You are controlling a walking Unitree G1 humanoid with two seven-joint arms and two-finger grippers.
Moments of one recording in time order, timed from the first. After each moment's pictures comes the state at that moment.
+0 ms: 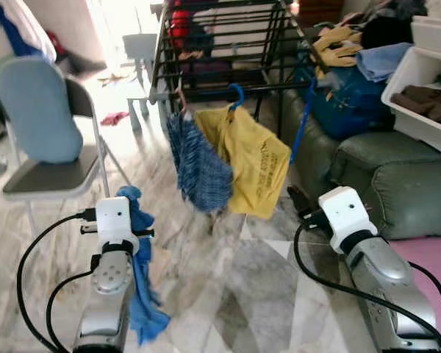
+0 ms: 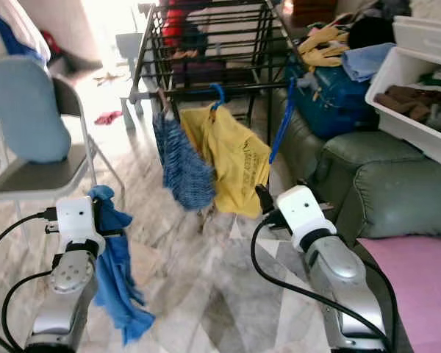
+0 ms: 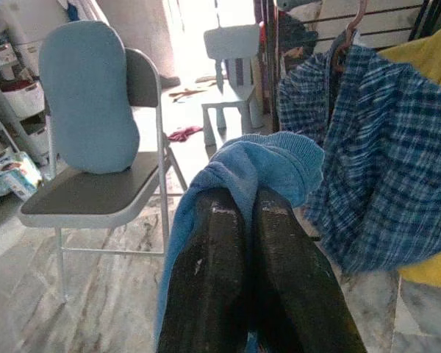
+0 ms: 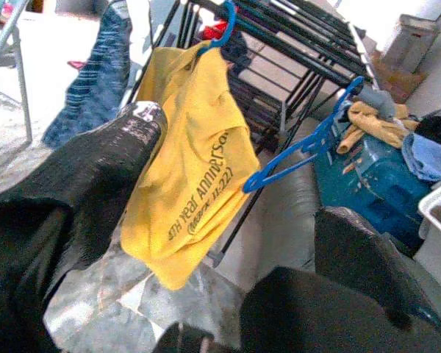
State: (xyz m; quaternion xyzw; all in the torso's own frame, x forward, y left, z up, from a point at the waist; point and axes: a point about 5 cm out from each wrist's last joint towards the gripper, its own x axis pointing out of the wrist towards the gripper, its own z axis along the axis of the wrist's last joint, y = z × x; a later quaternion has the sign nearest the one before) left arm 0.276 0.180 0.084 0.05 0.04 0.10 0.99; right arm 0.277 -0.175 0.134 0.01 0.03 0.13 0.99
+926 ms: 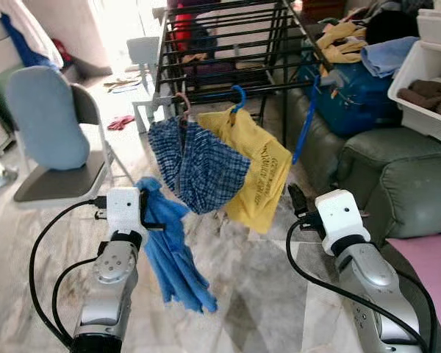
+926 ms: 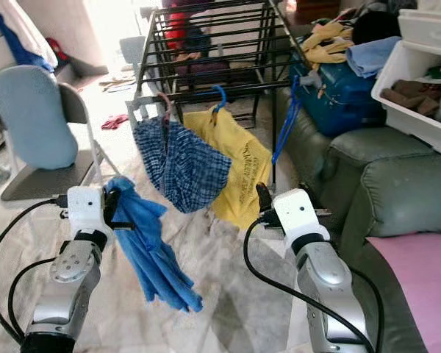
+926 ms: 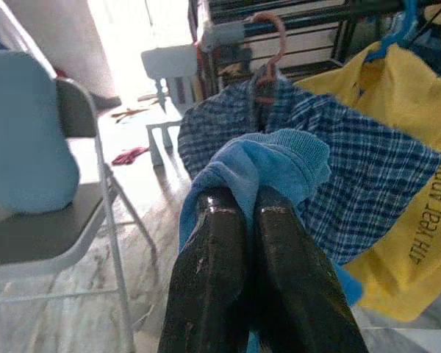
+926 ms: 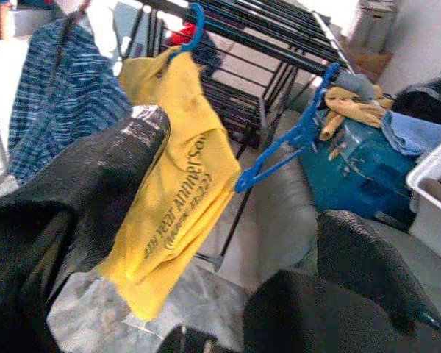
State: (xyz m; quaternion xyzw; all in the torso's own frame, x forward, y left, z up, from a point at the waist) left arm 0.291 0.166 0.098 0.03 0.02 0.01 1.00; right arm 0.274 -0.168 0.127 0.04 0.01 0.07 1.00
